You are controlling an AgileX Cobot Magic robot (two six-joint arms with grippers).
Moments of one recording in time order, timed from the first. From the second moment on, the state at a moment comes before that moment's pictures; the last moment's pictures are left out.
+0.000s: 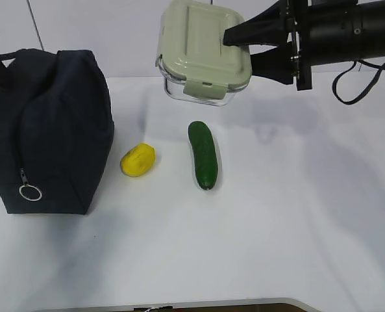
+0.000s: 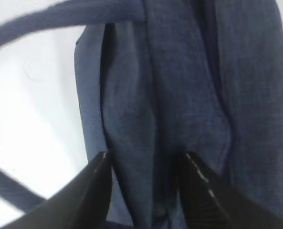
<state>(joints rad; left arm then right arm) 0.04 1.69 -1.44 -0.44 0.98 0.26 0.05 1.80 -1.31 1.48 1.16 -0.78</state>
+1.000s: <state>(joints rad) 0.04 1.62 -1.45 -0.66 1.11 0.40 0.24 1.80 -1.32 1.58 1.16 -0.76</state>
